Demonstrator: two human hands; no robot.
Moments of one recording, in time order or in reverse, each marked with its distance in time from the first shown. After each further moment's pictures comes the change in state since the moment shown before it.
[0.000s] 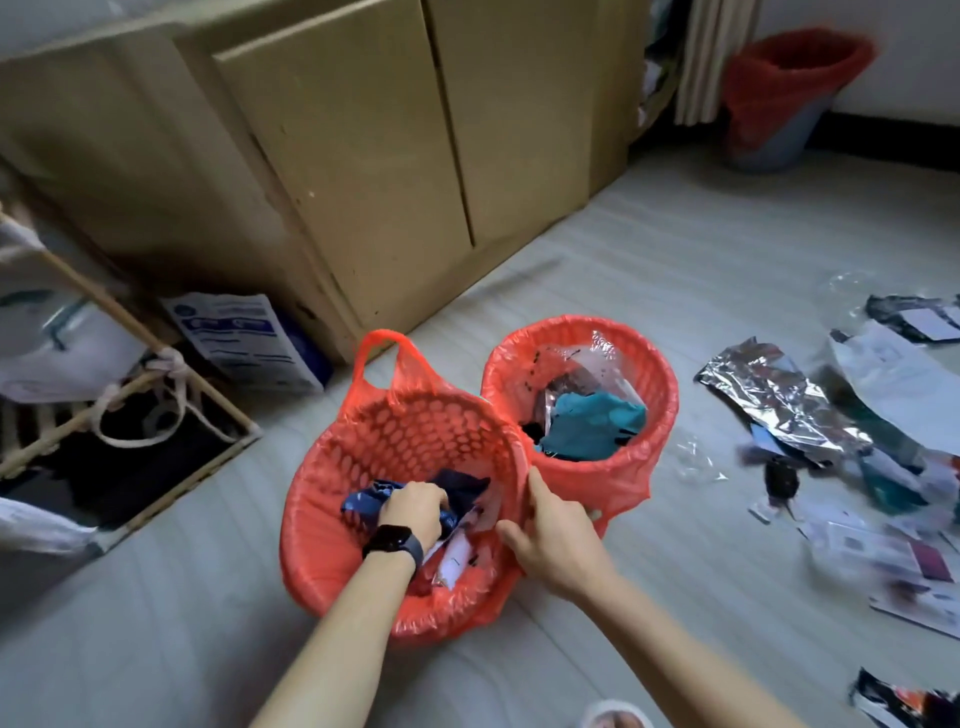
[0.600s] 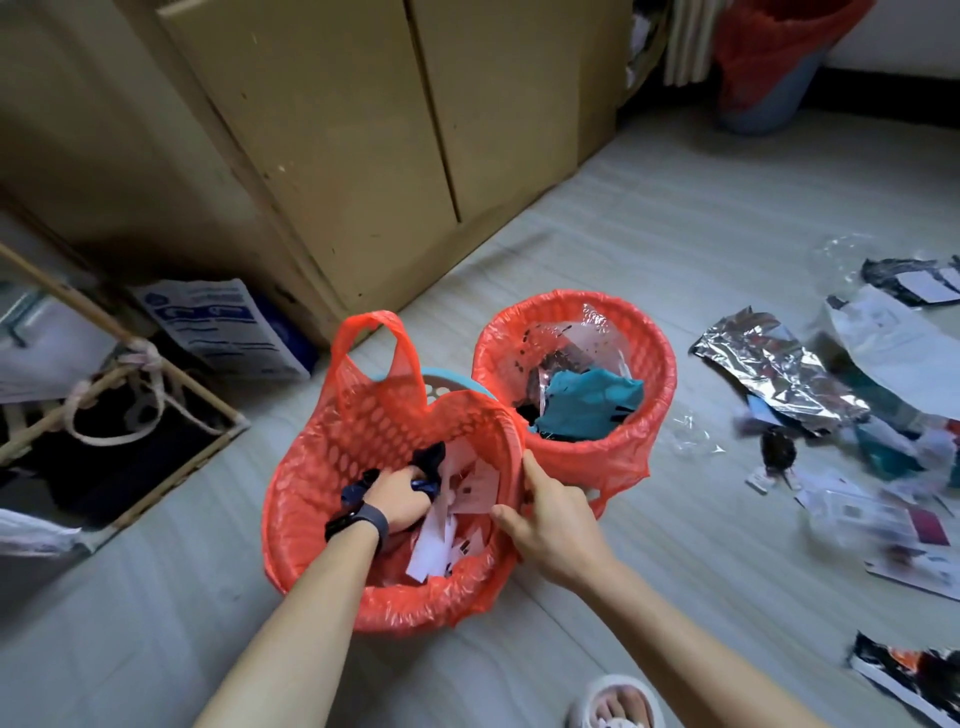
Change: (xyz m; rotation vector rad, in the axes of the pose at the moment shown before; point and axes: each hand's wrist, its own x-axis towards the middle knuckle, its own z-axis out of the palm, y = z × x) left_hand 0.025 -0.027 0.004 -0.310 -0.223 -0.097; right_hand 0.002 0.004 0.008 0.116 0.045 -0.011
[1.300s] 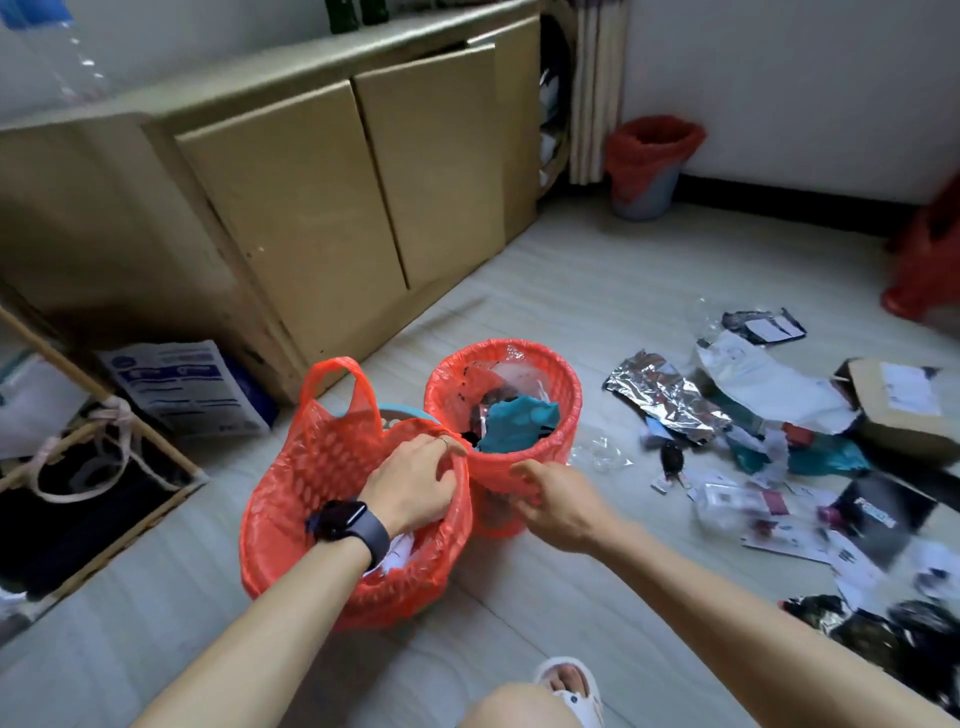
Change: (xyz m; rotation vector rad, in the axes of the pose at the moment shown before) left_hand -0.153 0.107 -0.059 0.050 0.333 0.529; right_hand -0.057 -0.012 -0.091 -0.305 -0.026 -0.029
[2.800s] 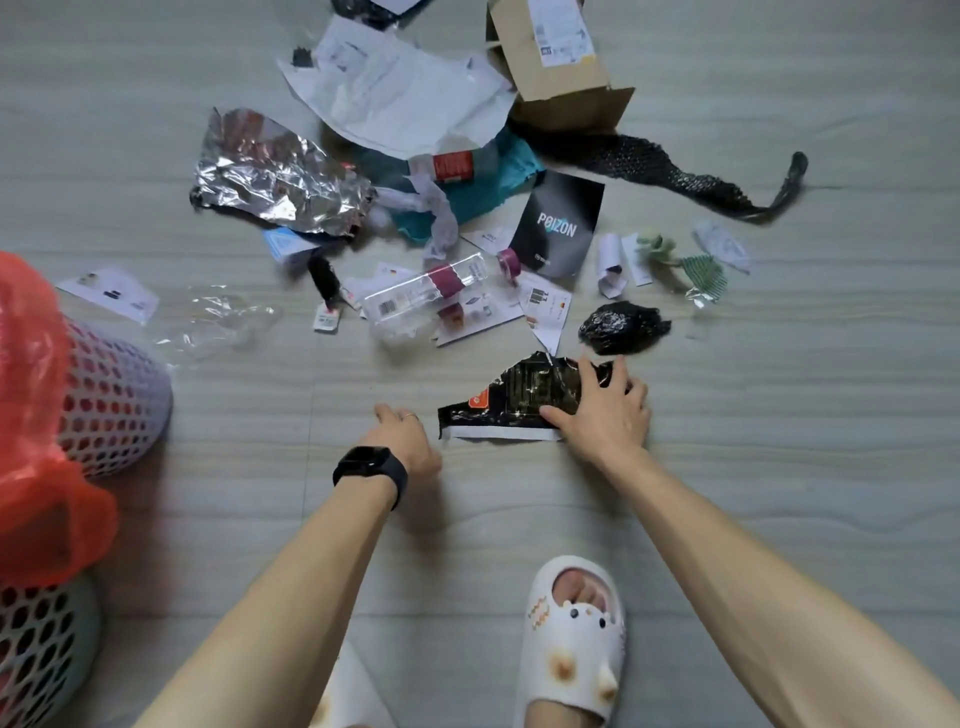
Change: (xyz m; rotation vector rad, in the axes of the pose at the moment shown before) left_hand 0.105 0.266 0.410 0.459 -0.886 0.013; right_hand -0.206 0.453 0.039 -0.048 0.122 1.208
